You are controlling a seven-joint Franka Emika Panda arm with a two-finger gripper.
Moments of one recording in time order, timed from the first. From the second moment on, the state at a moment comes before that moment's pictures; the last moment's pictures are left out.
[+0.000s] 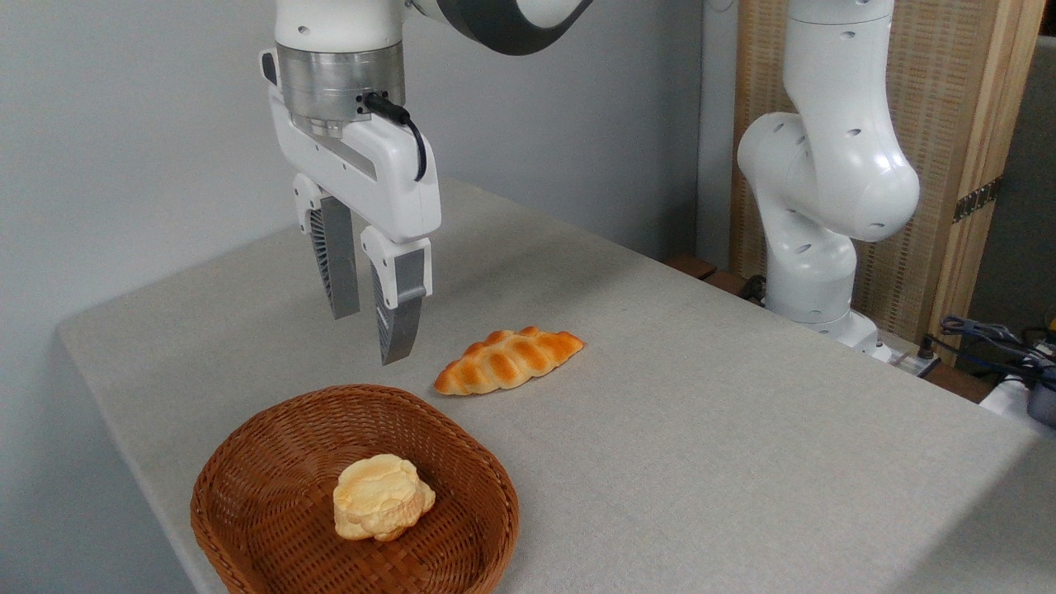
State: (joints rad) arm -0.27 0.00 0.20 -1.71 -0.08 1.86 0.74
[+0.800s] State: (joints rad) arm -0.26 0.00 0.13 -1.69 -0.09 1.86 0.72
